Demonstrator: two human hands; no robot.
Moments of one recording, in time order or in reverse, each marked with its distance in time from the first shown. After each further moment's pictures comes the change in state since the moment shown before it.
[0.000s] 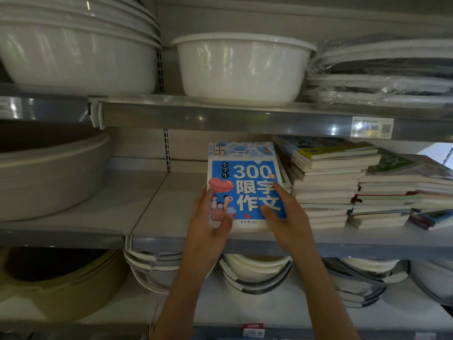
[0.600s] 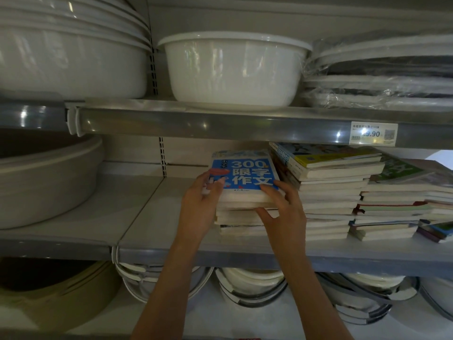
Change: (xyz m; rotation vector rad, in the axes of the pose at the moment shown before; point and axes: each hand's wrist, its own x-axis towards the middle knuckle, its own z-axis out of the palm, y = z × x) left_hand 0.071 0.017 0.020 0.069 0.133 0.018; right_hand 0.044 0.039 0.008 -0.253 0.285 -0.508
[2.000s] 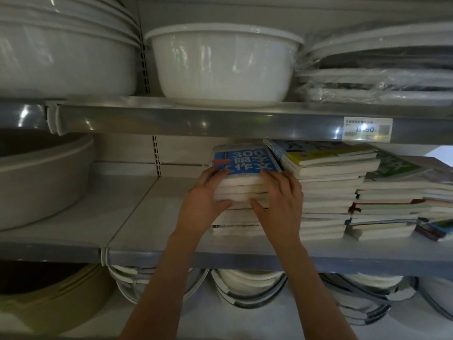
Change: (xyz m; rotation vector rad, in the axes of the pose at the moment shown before) left_hand 0.033 -0.044 0.018 0.656 -0.177 0.326; right_hand 0.023 0.029 0.010 -0.333 0.009 -0.091
